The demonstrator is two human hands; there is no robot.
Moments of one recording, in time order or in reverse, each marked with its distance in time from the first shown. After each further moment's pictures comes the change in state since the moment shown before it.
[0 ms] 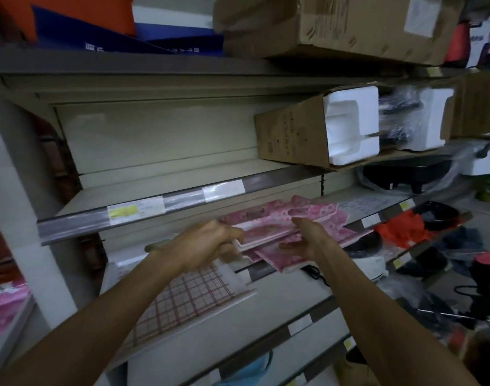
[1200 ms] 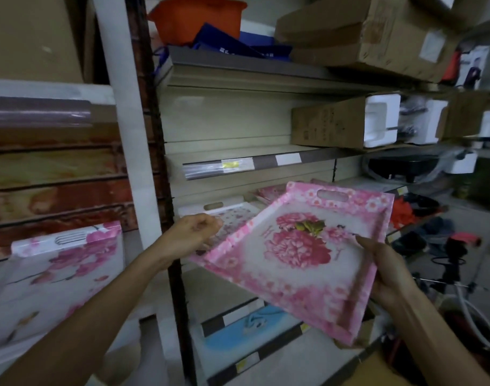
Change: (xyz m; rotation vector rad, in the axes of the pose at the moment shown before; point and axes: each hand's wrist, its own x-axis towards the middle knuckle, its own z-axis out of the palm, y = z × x) left_hand -0.277 0.010 -0.045 -0.865 0.219 -0.610; right_hand -0.286 0.127 0.028 0.198 -0.091 -0.191
